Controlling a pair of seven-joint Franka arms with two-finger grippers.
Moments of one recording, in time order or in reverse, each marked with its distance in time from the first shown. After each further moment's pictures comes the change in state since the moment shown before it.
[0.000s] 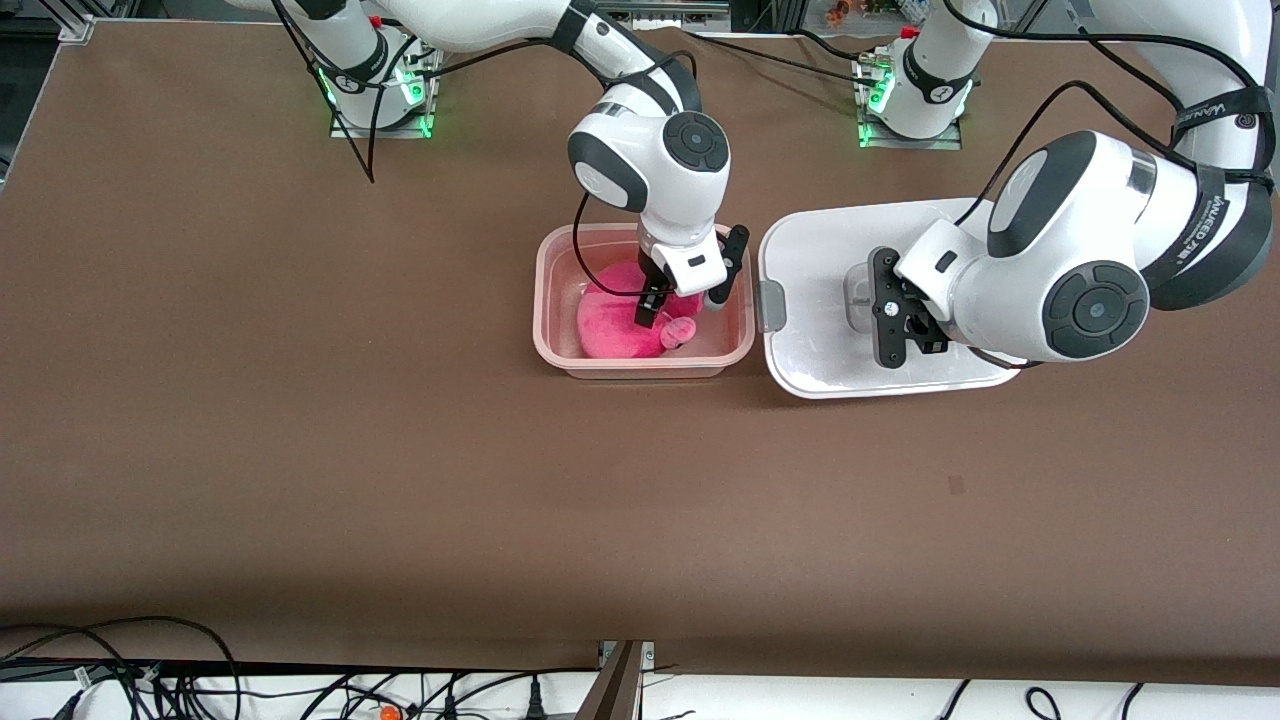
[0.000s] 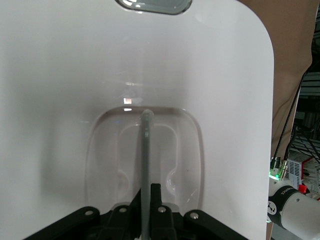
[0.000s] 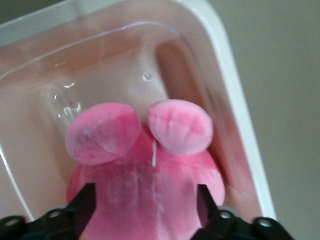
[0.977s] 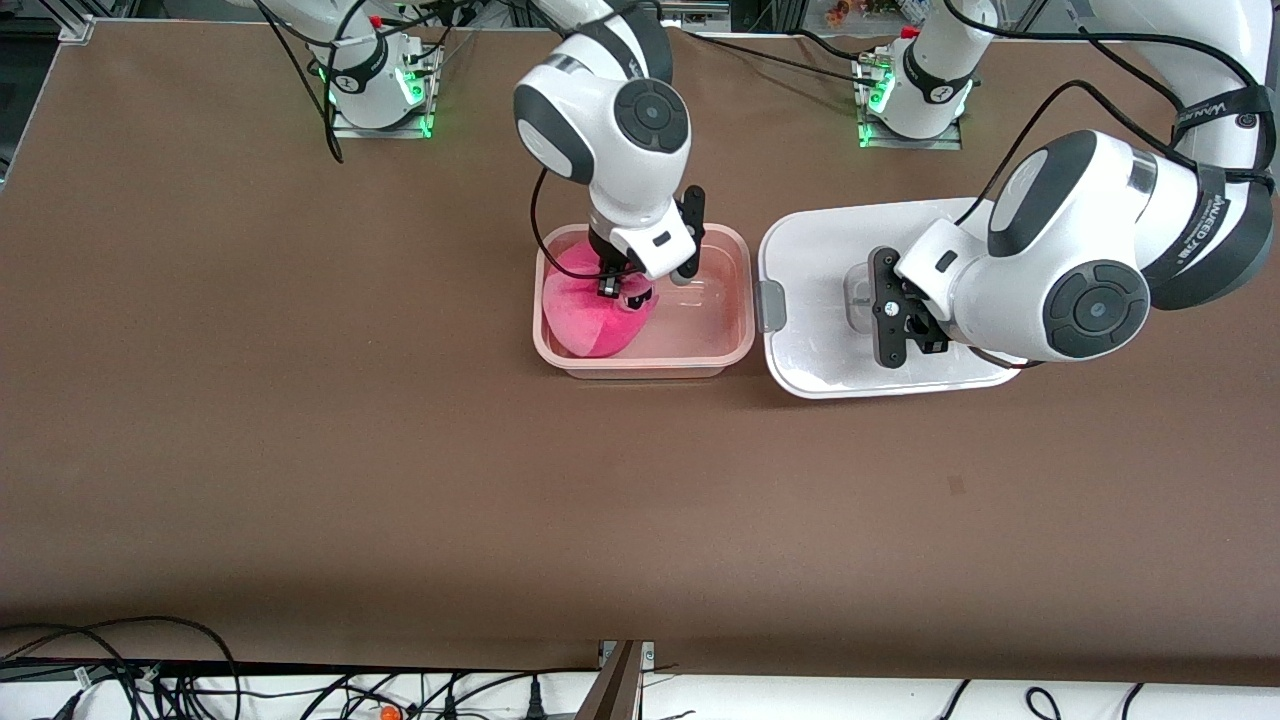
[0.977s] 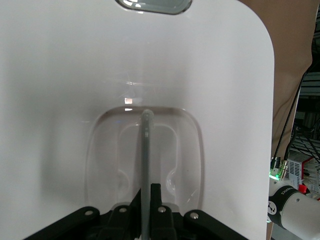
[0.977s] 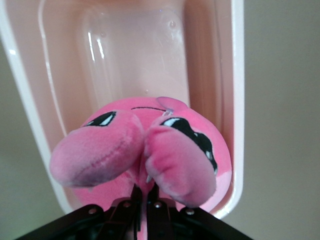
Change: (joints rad) left arm 0.000 -0.001 0.000 0.000 0.000 0.000 0.000; right arm -0.057 -0.117 0.002 -0.032 0.059 -0.207 -0.330
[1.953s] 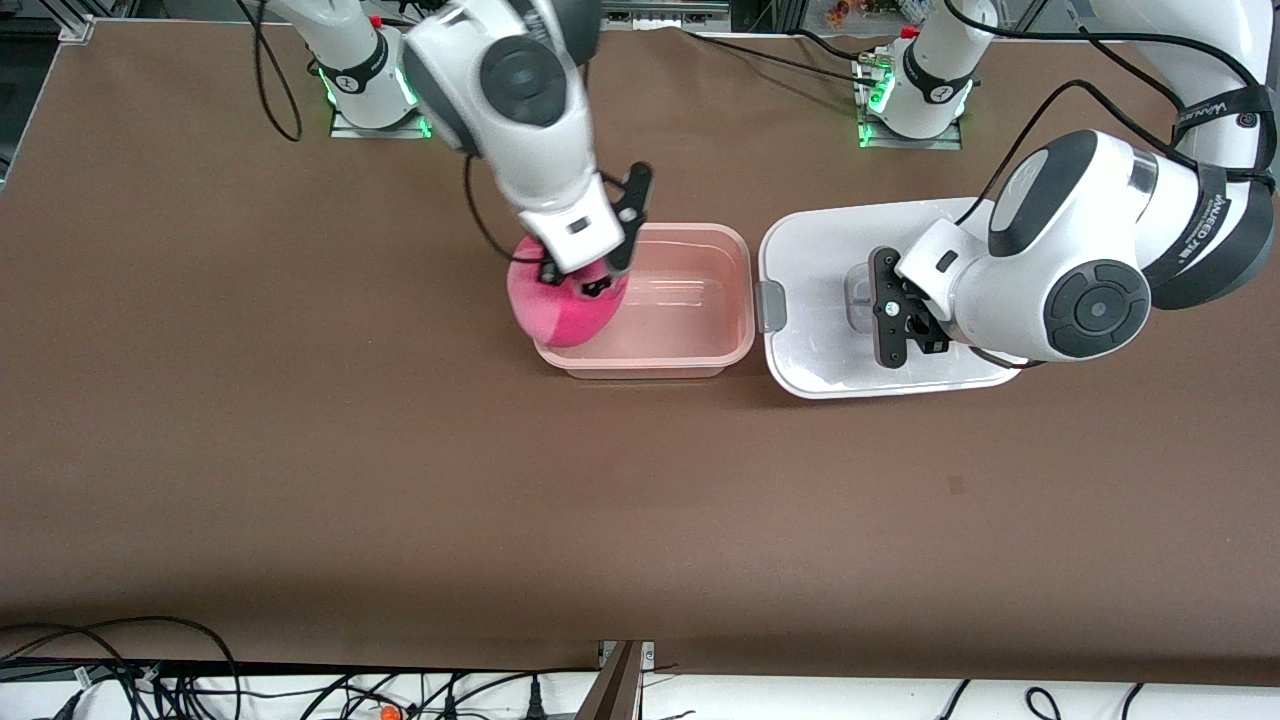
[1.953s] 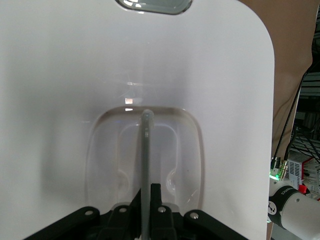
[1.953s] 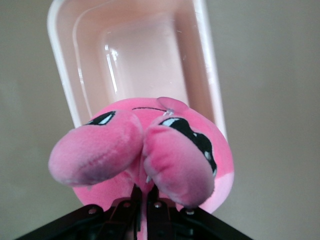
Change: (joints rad) left arm 0.000 0.000 0.000 0.000 0.000 0.000 -0.001; right arm -0.080 -0.157 0.010 -0.028 0.139 -0.065 -0.058
